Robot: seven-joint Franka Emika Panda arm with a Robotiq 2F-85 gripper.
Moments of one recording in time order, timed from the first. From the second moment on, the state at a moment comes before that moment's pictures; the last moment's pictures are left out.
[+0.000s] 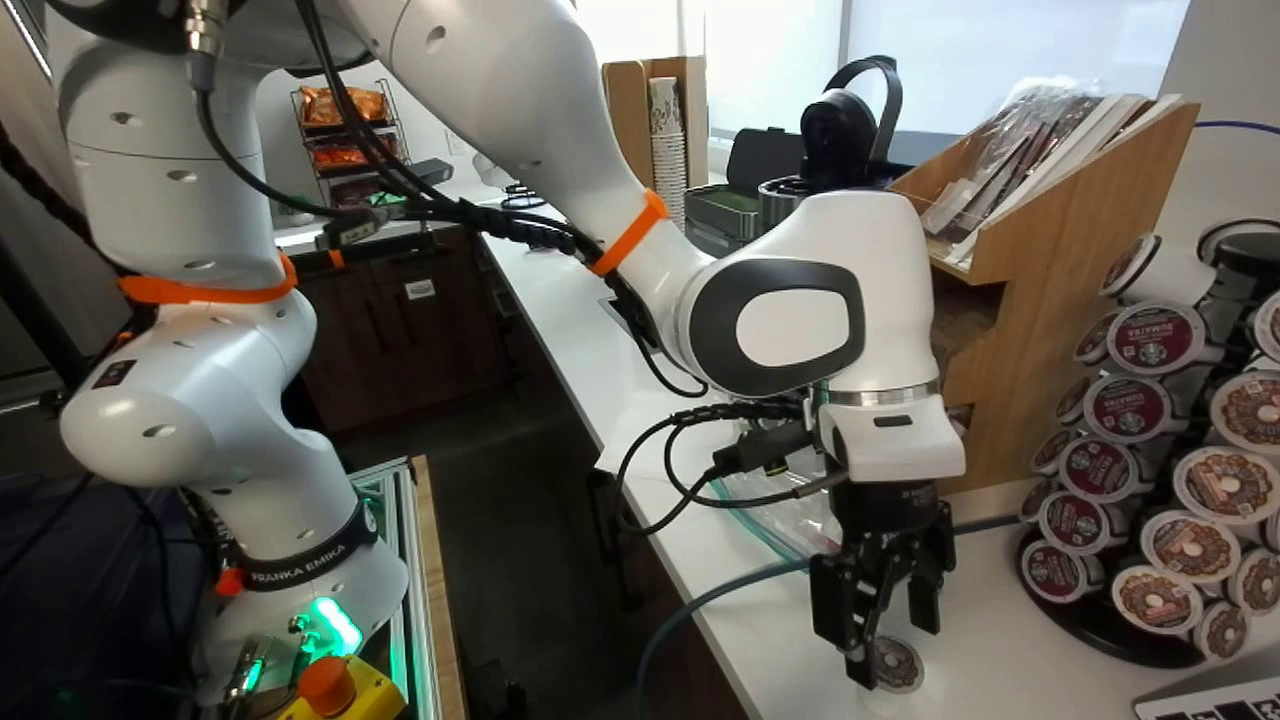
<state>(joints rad) -0.25 0.25 -0.39 -2.17 -0.50 2.51 1.12</state>
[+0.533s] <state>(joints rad) -0.25 0.22 -0.41 -2.16 -0.49 2.51 1.13</state>
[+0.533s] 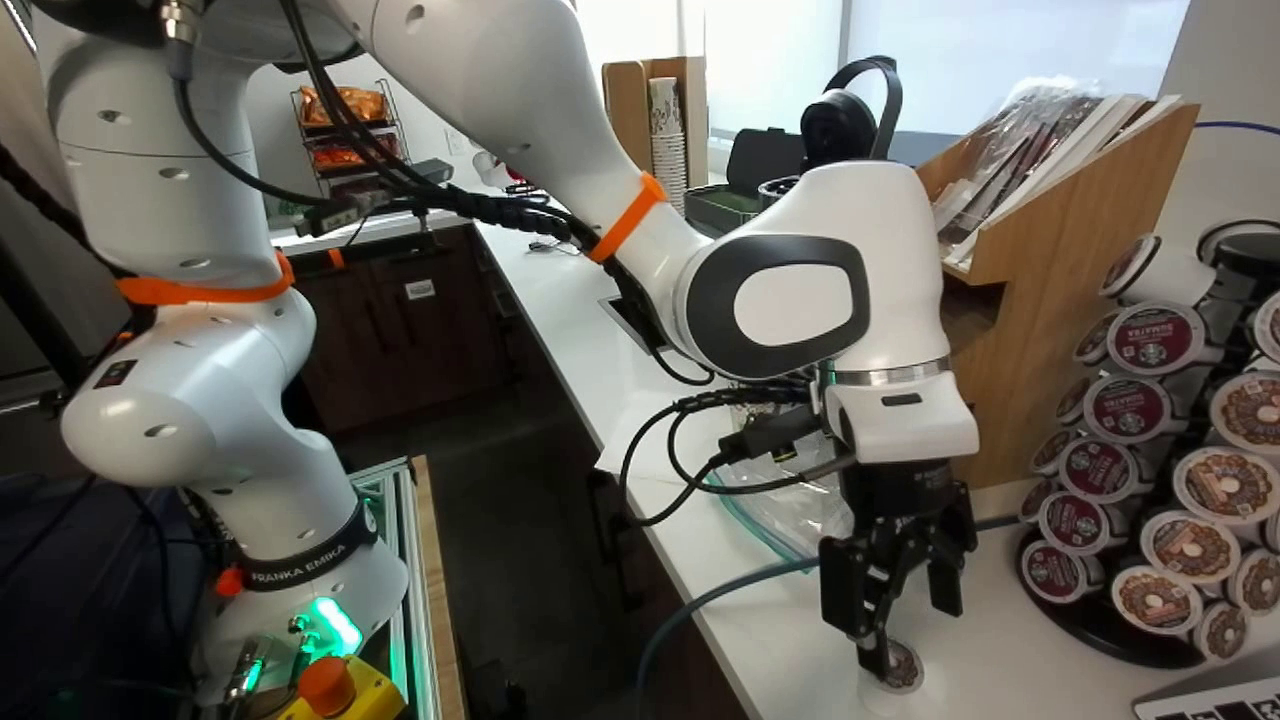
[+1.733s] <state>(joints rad) -0.30 -0.14 -0.37 -2.30 -0.30 2.51 0.91</state>
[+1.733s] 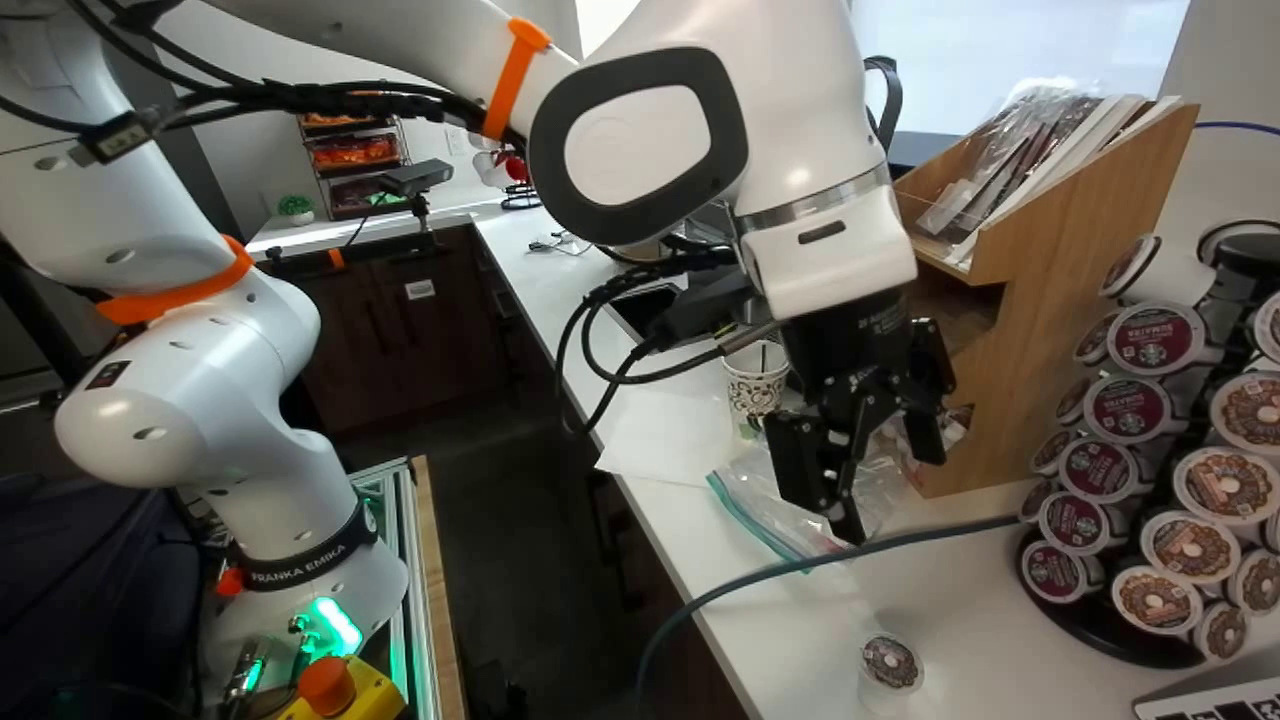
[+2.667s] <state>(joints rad) -0.36 -0.31 -0.33 -2.35 -0.18 2.37 0.53</state>
